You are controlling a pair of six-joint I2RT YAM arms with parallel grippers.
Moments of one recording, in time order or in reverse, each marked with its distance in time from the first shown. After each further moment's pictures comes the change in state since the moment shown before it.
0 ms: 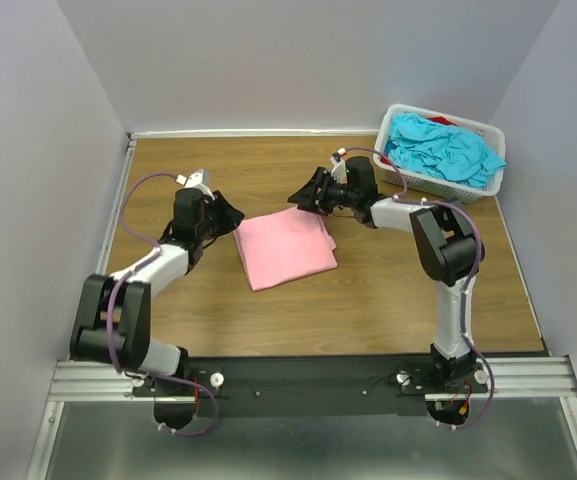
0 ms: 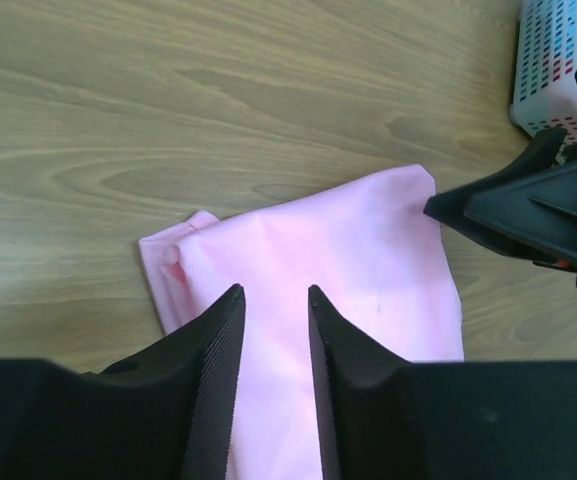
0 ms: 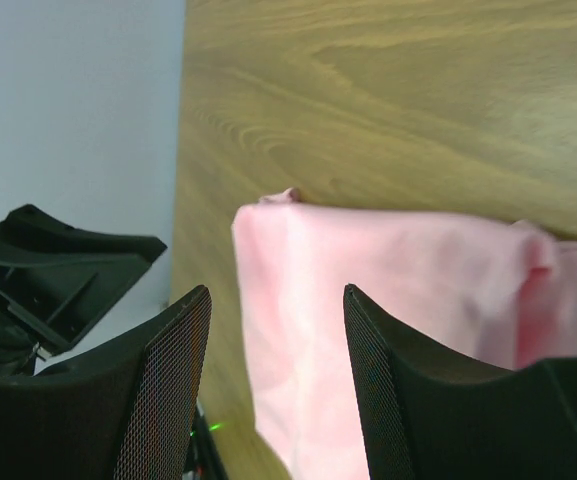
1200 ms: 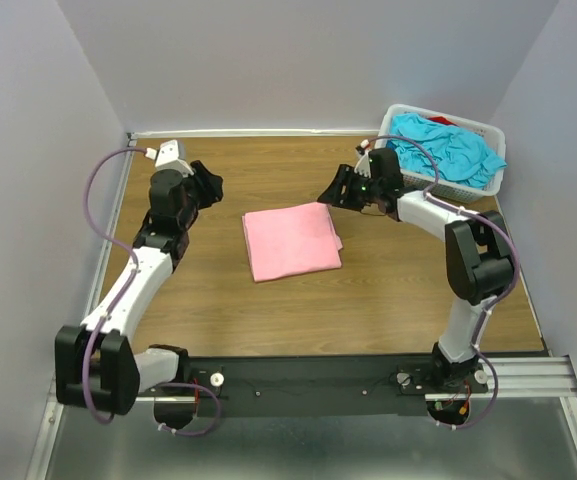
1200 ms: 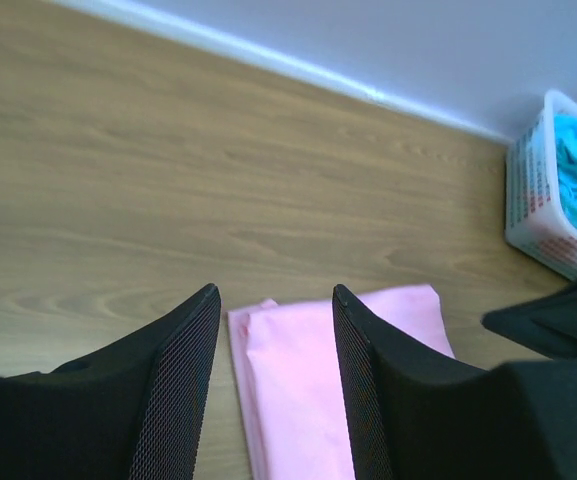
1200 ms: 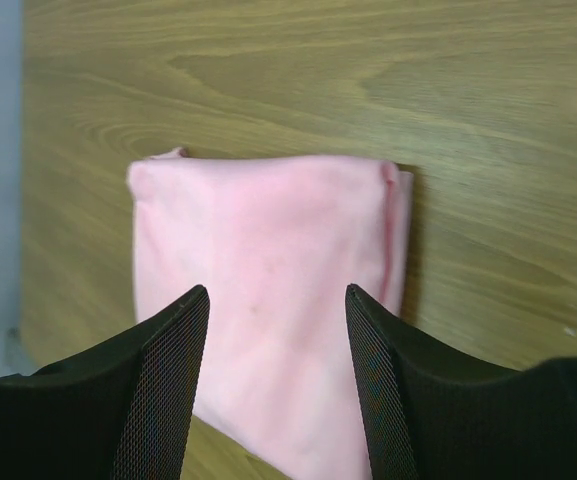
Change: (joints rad) left arm 0.018 -0.135 0.164 -0.124 -0.192 0.111; right arm -0.098 -0.186 -0.027 -0.370 0.179 -0.341
